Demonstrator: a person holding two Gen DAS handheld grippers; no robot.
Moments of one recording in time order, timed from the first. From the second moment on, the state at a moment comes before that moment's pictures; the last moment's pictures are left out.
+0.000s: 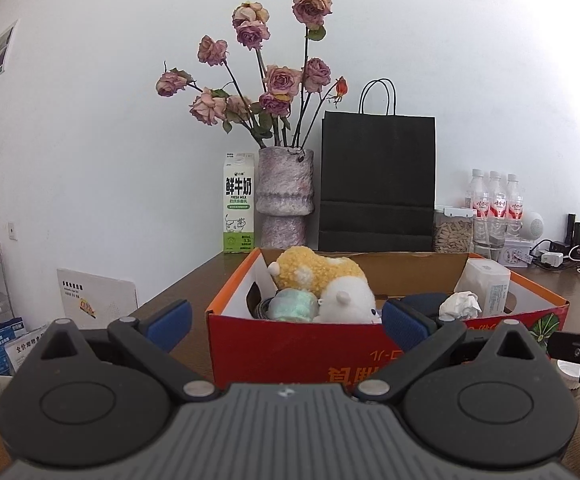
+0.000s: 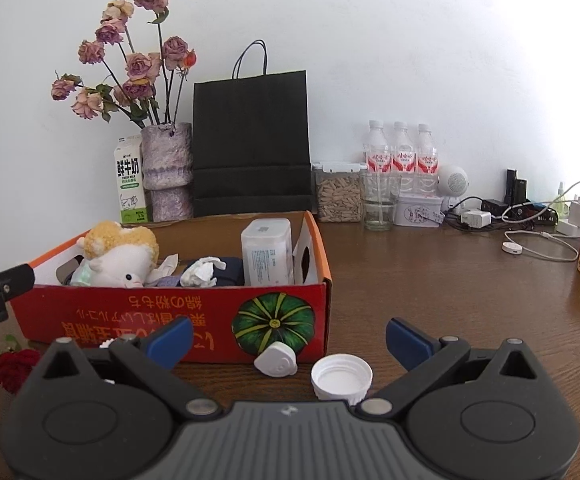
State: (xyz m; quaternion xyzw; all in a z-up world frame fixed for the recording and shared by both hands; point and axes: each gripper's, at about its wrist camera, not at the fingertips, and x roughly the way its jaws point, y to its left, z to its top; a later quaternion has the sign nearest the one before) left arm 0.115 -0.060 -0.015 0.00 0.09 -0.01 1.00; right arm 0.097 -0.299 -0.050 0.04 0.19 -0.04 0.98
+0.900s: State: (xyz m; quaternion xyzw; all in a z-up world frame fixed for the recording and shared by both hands) left arm 0.125 -0.022 -0.044 -0.05 0.28 -0.05 0.96; right arm 0.103 -0.313 -0.064 0.04 0.27 -0.08 0.96
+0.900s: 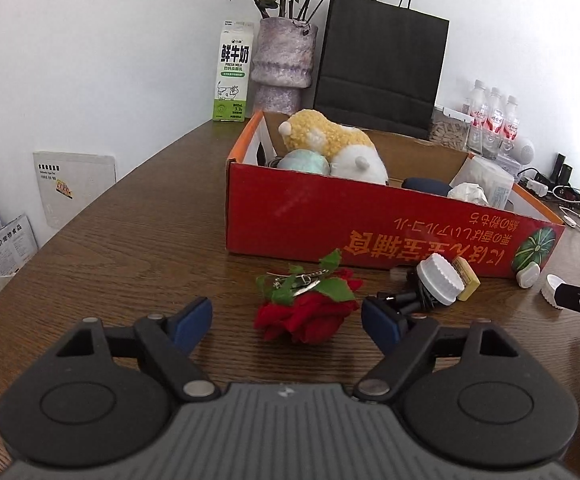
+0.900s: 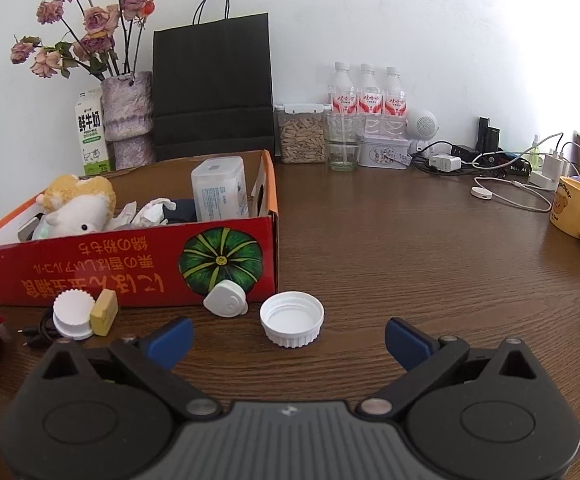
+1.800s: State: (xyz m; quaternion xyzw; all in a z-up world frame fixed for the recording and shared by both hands) left arm 0.141 -0.010 -0.041 -0.10 0.30 -0.08 0.95; right arm 0.133 -0.322 -0.069 0.03 0.31 -0.04 0.95
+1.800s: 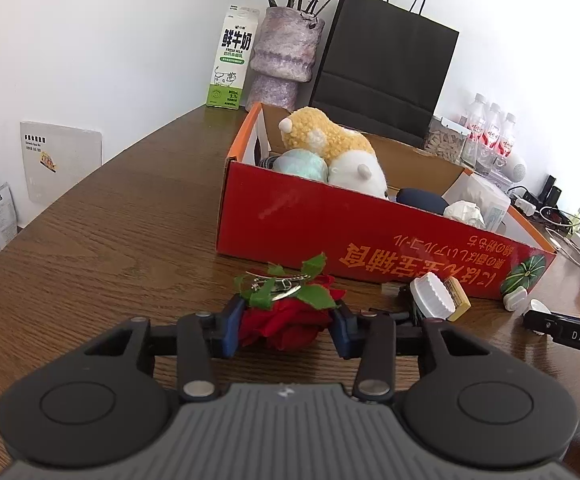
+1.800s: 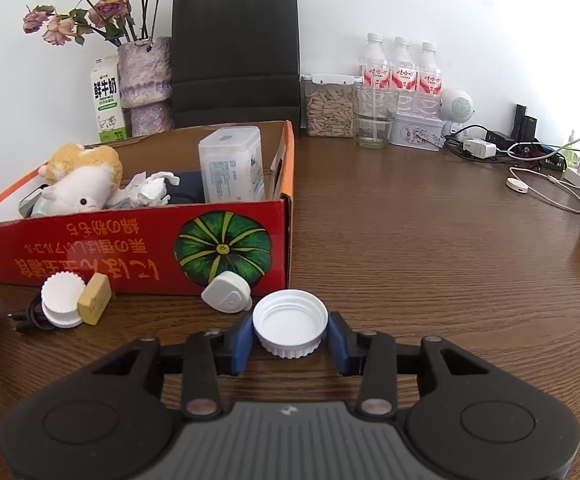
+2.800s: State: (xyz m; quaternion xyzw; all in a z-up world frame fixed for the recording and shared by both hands) left arm 0.117 -0.025 0.009 -0.09 0.19 -0.09 0.97; right arm 0.103 -0.301 -0.025 0.02 0.19 -0.03 0.98
